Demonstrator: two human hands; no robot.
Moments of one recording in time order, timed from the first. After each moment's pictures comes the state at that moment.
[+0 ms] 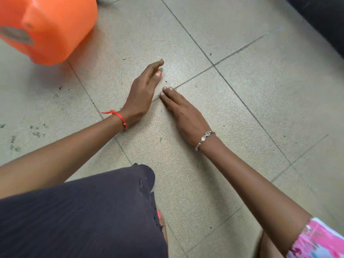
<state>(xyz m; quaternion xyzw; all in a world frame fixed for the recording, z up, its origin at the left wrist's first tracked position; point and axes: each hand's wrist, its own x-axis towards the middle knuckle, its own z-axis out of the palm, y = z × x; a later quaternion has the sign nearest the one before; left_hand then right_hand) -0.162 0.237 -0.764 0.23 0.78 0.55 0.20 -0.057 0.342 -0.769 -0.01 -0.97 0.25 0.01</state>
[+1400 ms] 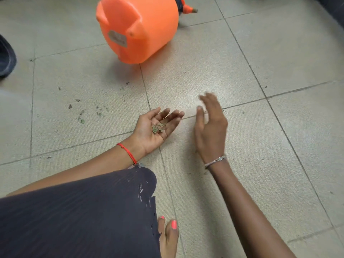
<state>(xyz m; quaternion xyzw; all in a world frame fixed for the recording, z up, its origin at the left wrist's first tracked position) -0.114 0.155 -0.729 -0.31 0.28 0.85 0.31 -0.075 0.286 -0.755 -0.13 -0.88 0.42 0.19</state>
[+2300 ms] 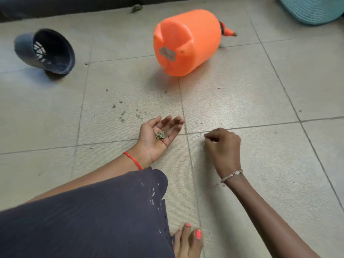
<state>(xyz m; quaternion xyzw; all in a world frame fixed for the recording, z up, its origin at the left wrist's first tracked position) -0.103 0.094 -0.713 -0.32 0.27 0.89 0.20 -0.071 0.255 -0.738 -0.09 -0.91 0.40 0.04</state>
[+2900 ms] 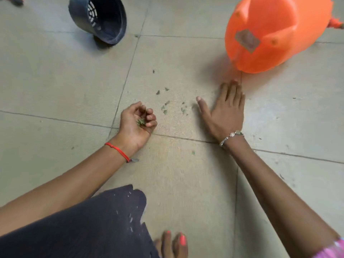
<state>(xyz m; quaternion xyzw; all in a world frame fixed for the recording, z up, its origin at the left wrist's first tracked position) -0.117 -0.033 -0.735 -0.42 0.30 0.85 -0.01 -0.180 0.147 -0.775 0.05 -0.98 0.20 -0.02</state>
